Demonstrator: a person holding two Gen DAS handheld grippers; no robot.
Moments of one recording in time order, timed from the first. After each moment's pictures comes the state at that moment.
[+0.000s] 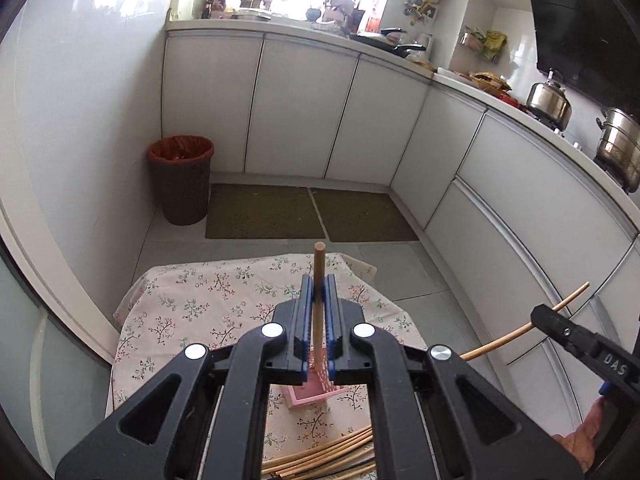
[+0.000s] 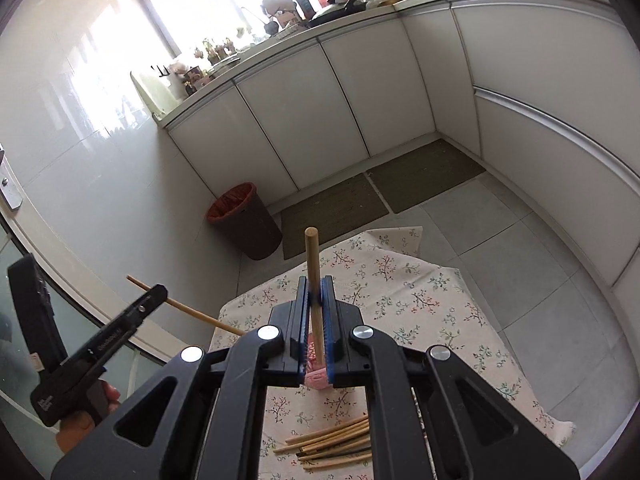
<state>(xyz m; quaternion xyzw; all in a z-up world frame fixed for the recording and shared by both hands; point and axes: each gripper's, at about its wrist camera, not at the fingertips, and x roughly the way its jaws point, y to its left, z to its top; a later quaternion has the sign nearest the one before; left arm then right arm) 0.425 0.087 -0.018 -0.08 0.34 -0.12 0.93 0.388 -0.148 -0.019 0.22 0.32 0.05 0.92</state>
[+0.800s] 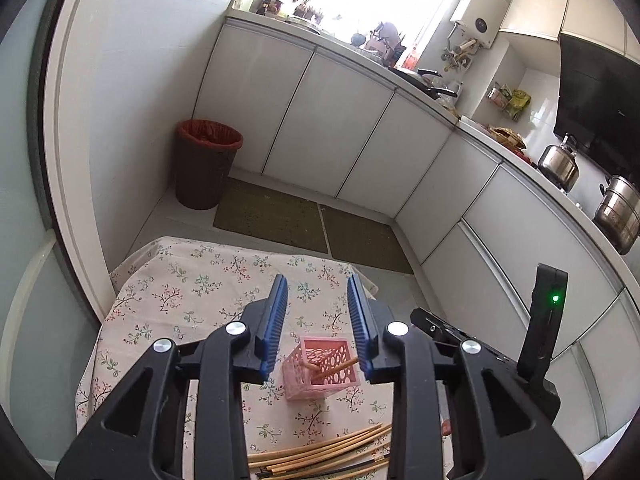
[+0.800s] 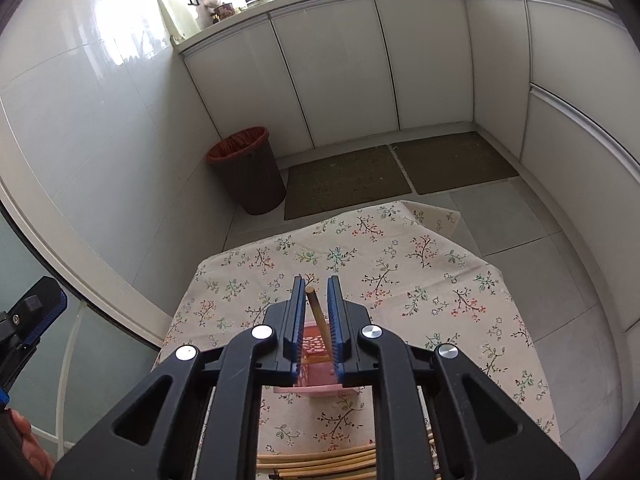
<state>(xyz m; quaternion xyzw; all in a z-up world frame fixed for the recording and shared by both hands) 0.383 0.152 -0.045 -0.18 0.30 -0.10 0.93 0.451 -0.066 -0.104 0.12 0.37 0.07 0.92</state>
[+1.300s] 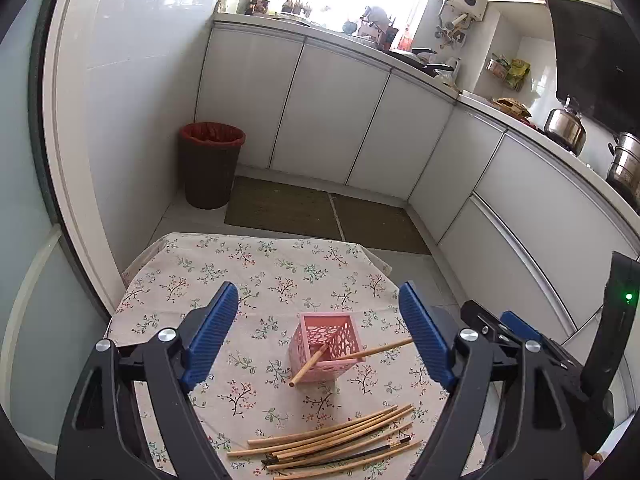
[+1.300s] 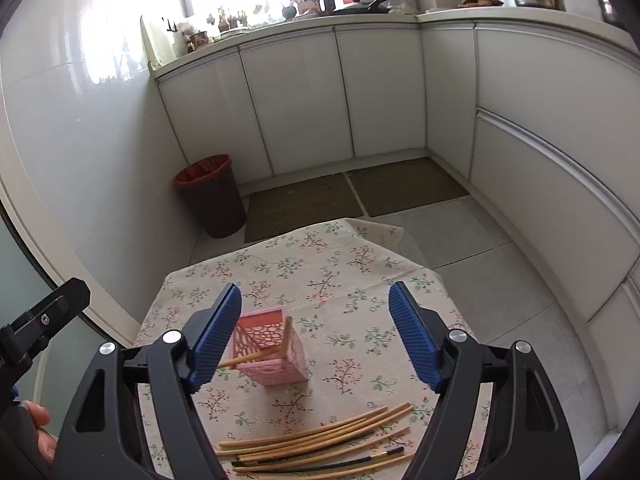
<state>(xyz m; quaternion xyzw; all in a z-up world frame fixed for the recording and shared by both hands) 0.361 0.108 -0.058 -0.12 0.31 -0.07 0.94 0.370 -0.104 -0.086 0.10 0.31 -0.02 0.94</state>
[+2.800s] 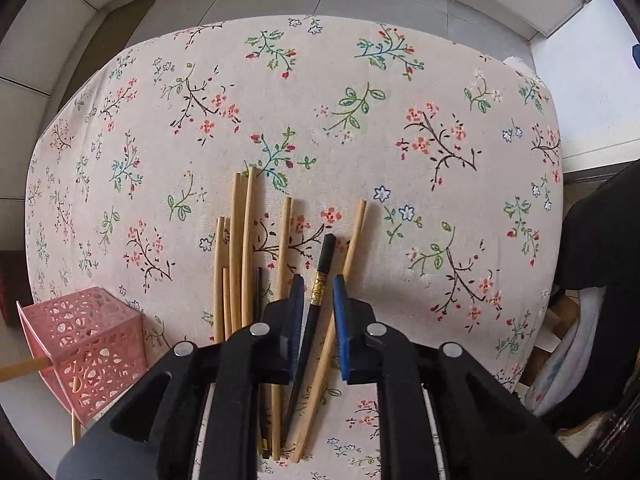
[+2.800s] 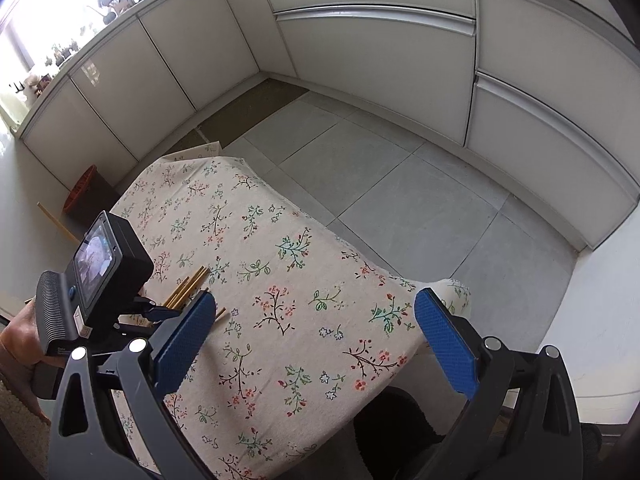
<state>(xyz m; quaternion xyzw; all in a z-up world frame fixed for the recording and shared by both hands) 0.356 -0.147 -0.306 0.44 0.57 -0.39 0.58 0.202 -0.271 -0.202 0.27 0.41 -0.20 0.85</state>
